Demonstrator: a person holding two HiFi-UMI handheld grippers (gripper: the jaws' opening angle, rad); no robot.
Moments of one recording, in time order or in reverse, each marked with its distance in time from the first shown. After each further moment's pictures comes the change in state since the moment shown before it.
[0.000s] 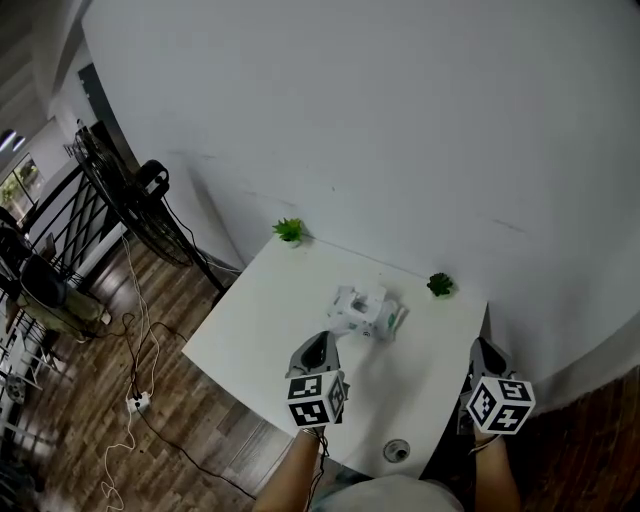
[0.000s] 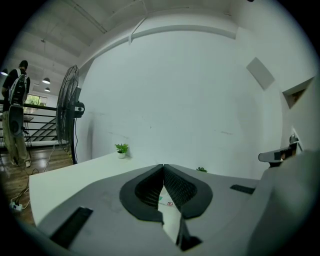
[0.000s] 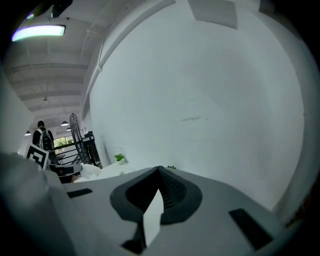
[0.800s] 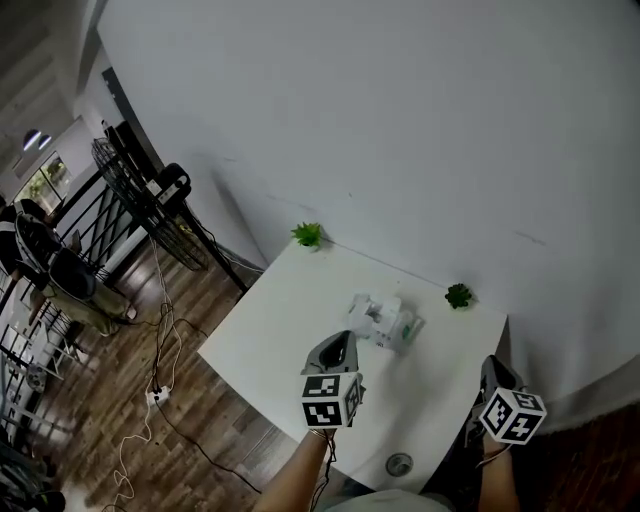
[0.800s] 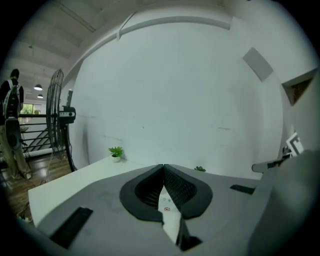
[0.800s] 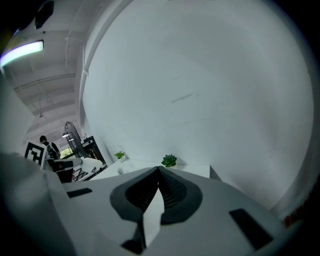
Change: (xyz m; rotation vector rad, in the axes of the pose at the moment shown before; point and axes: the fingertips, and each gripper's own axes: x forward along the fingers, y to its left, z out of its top) left arm 0.022 -0.027 0.018 0.078 0.045 -0.011; right arm 0.030 -0.030 -0.033 0.157 0.094 0.061
